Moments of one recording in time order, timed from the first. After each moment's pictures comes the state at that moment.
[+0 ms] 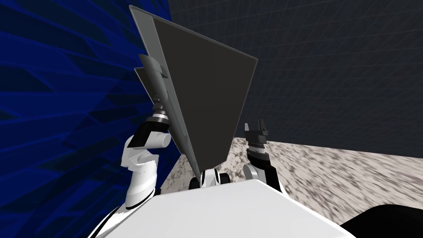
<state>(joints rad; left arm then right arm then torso) -0.25 0.22 0.14 -2.30 0.00 0.32 0.26 0.54 0.05 0.02 -2.33 -0.08 -0.54 -0.09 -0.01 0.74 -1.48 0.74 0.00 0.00</state>
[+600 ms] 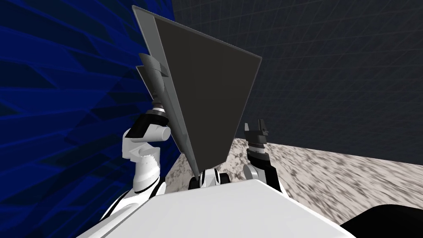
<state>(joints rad) -0.38 0.22 0.17 -2.28 -0.01 0.48 0.30 0.54 0.05 0.02 -2.33 -0.08 -0.54 -0.09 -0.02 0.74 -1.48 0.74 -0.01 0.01</state>
